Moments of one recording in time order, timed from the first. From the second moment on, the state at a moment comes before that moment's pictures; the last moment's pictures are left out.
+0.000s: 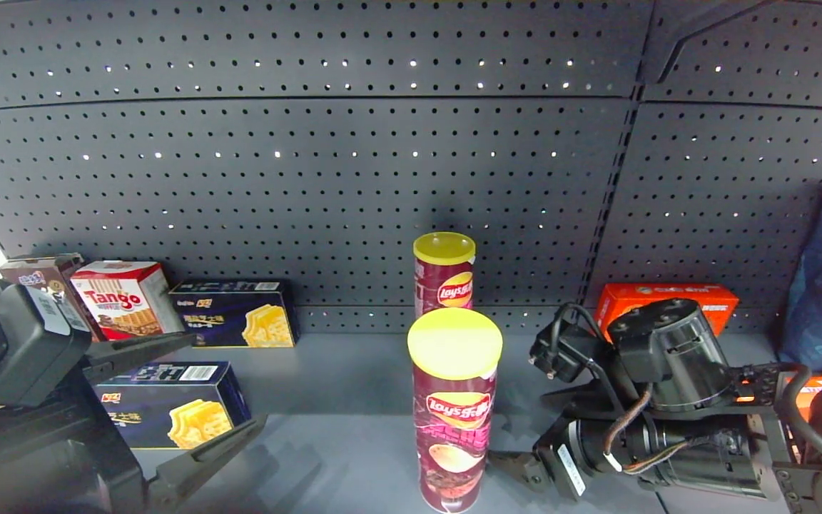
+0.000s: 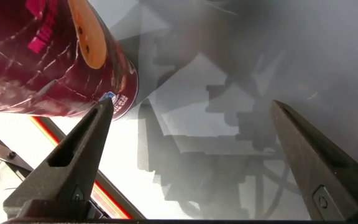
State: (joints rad) left arm -0.40 1.07 -0.44 -0.38 -0.17 0.25; right arm 0.77 1.65 -0.76 -0.24 -0.03 0.00
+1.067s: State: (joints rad) left arm -0.40 1.07 -0.43 -0.38 -0.17 0.25; right arm 0.76 1.66 -0.76 -0.24 -0.03 0.00
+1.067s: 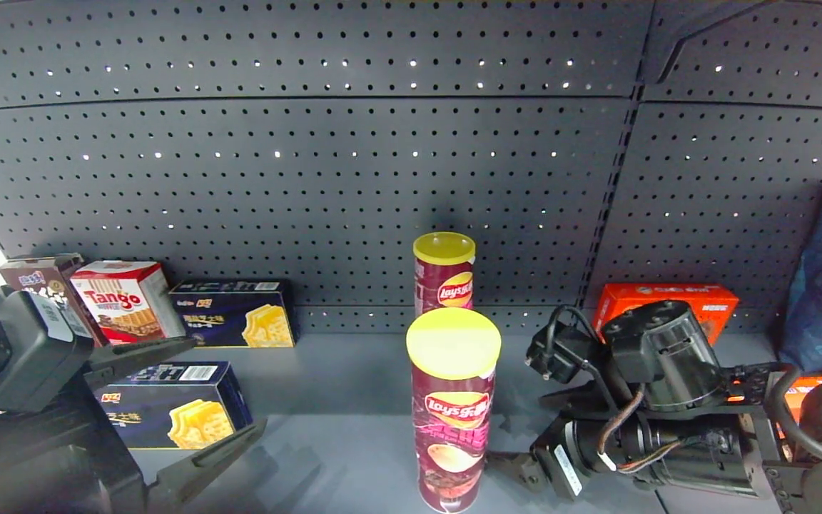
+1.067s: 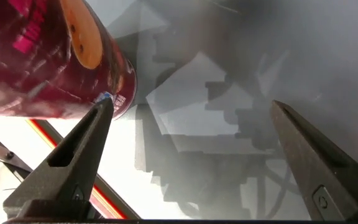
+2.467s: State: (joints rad) left arm -0.13 0.12 -0.01 -0.06 -0.10 0.18; right arm 0.04 0.14 -0.04 -0.05 -0.18 0.03
